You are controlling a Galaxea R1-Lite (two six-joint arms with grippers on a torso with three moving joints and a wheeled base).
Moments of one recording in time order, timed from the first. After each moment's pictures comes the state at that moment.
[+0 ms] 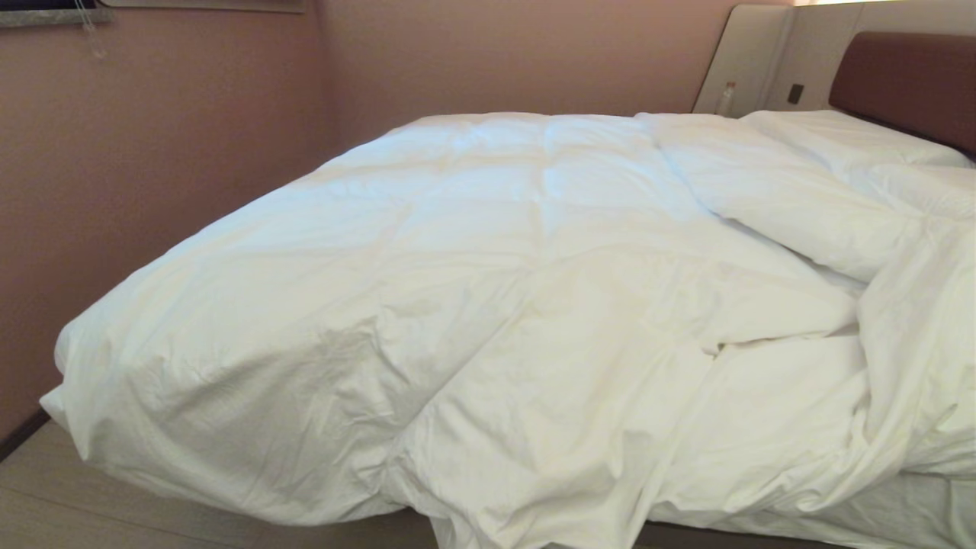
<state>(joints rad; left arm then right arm) -0.01 0.00 0.00 0.01 -0.01 -0.03 -0.02 0.00 0.00 0.00 0.01 -0.03</state>
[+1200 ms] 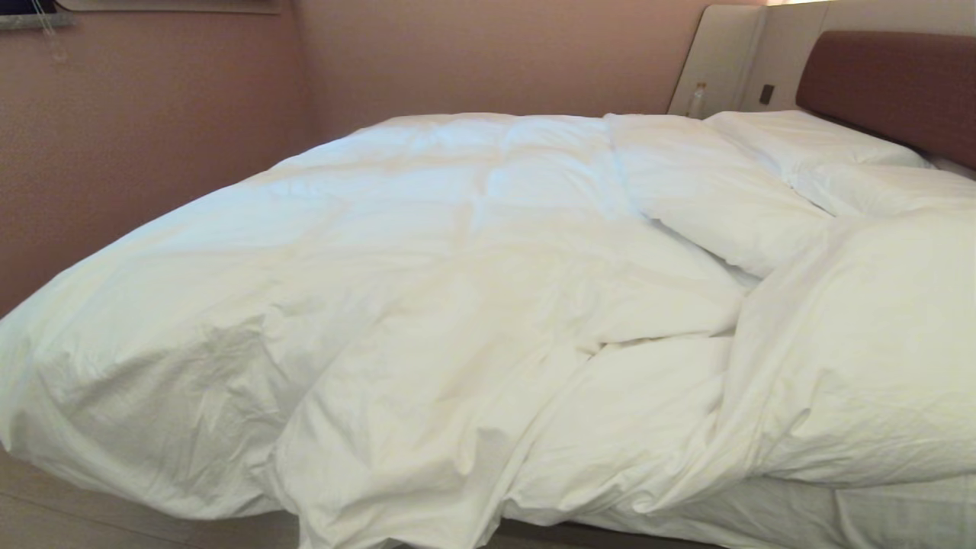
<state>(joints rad) -0.01 0.00 0.00 0.01 -0.01 -0.03 -0.02 0.00 0.00 0.00 0.02 -0.03</state>
